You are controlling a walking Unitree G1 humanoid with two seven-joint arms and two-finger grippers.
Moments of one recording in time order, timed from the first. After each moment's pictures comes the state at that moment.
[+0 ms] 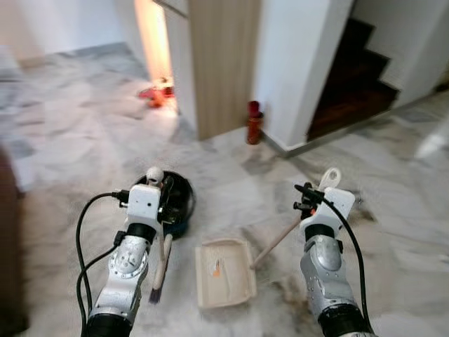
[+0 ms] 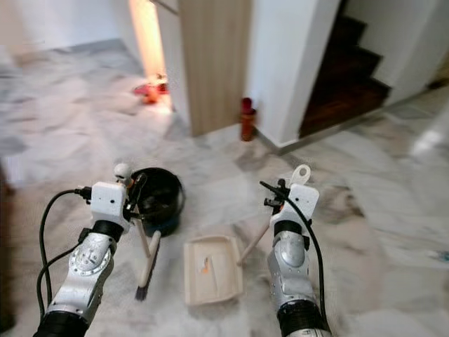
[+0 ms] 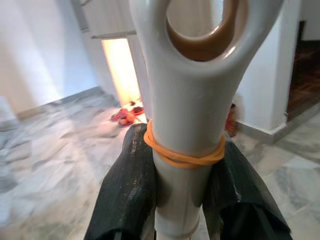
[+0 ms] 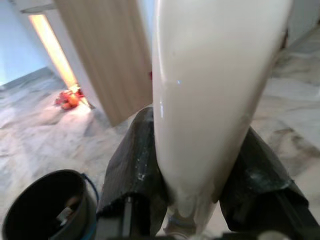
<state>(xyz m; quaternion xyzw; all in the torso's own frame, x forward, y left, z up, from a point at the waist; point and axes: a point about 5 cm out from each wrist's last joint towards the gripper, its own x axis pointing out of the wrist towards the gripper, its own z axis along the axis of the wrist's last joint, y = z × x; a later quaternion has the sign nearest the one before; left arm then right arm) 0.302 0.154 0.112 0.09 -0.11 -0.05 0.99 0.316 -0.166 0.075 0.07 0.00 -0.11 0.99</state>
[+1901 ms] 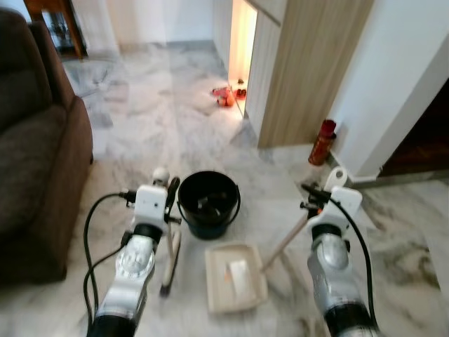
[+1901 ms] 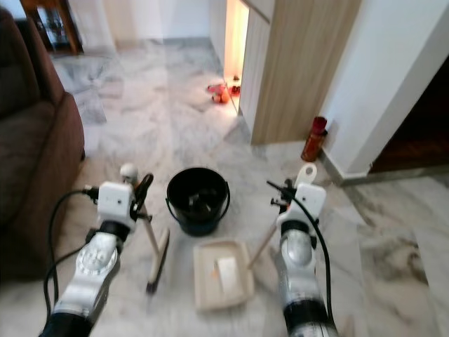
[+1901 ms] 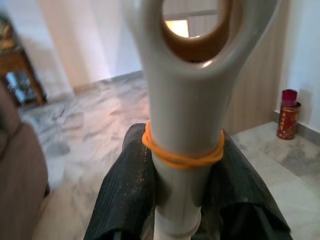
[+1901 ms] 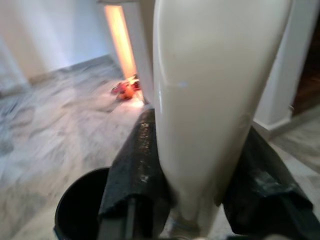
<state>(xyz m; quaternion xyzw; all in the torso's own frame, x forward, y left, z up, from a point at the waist) 0.301 0.168 0.109 0.10 -0.10 -0.03 0.99 0.324 -0.147 0.083 0.08 -0.01 -0.07 0.99</state>
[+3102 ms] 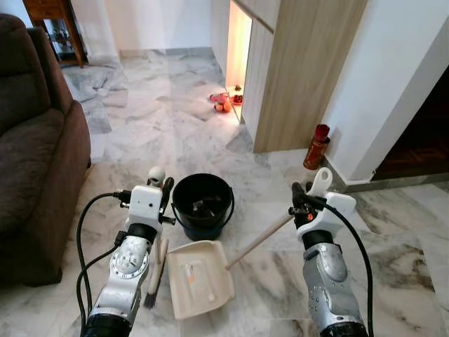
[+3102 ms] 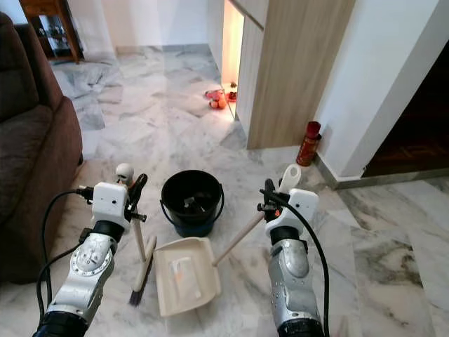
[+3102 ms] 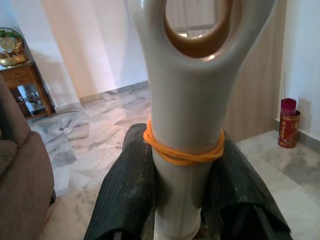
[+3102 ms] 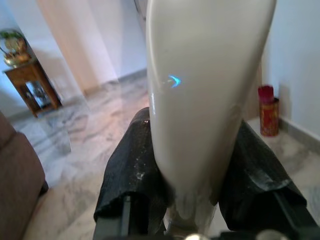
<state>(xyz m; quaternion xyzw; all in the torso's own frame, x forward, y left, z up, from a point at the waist) 0.301 0.156 0.111 0.11 -0.11 -0.05 0.99 0.300 -0.146 0.096 0.13 -0.05 0.00 0.99</state>
